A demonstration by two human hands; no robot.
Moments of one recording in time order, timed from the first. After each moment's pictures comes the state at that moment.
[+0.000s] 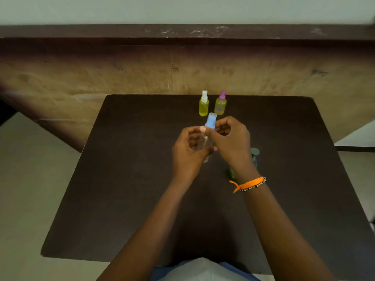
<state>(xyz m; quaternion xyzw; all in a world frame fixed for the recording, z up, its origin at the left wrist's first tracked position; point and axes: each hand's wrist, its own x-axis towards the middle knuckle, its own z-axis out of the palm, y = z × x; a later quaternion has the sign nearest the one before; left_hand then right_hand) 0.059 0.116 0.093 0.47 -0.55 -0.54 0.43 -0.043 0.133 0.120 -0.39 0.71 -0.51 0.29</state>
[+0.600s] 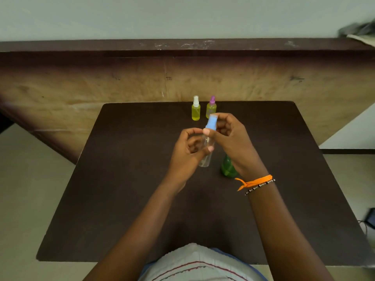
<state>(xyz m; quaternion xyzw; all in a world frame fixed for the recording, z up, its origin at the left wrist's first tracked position) 0.069 0.142 0.111 0.37 -0.55 -0.64 0.39 -0.053 0.170 0.142 -0.40 0.60 -0.57 0.40</state>
